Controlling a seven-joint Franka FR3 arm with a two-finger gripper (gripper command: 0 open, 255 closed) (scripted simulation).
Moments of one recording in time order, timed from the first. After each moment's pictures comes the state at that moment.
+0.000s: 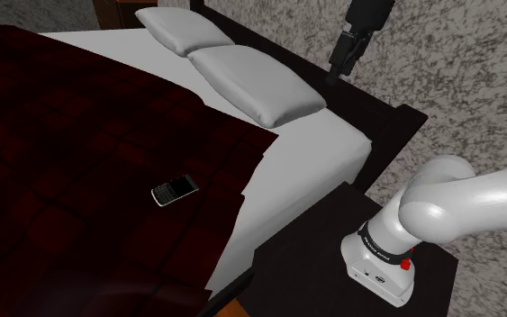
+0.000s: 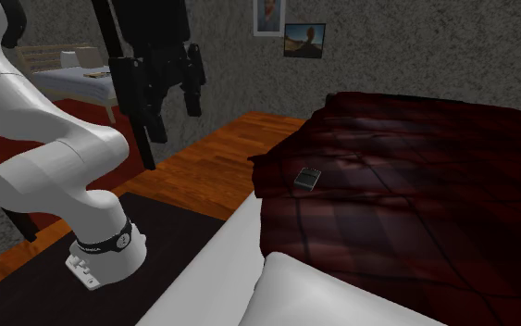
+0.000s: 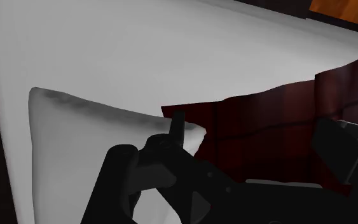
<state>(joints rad) -0.02 -0.75 0.00 -2.26 0.04 1.51 -0.11</state>
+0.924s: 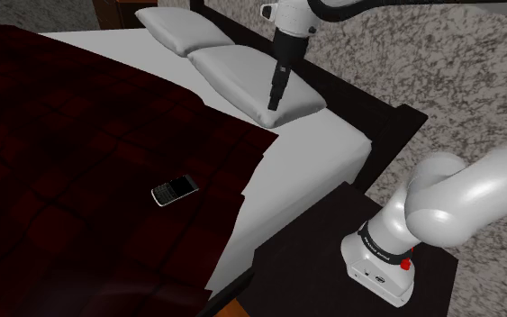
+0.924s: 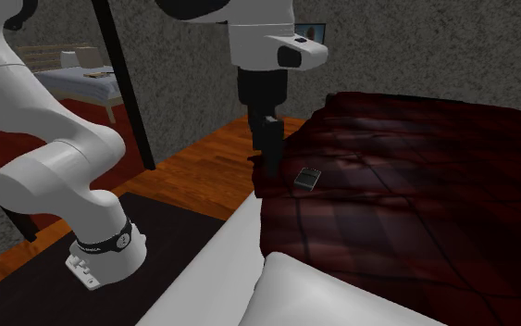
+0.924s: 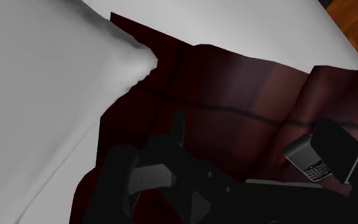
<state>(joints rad) 0.14 -0.45 0.05 -2.26 0.05 1.84 -0.41</state>
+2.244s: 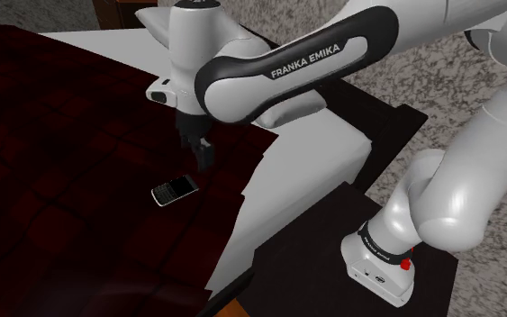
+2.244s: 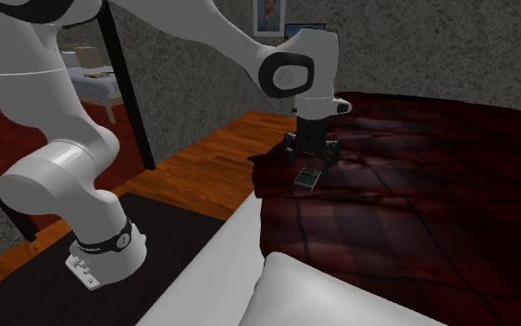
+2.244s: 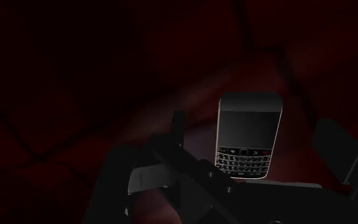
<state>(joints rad) 0.35 0.03 0.22 -2.12 -0.02 2.21 -0.82</state>
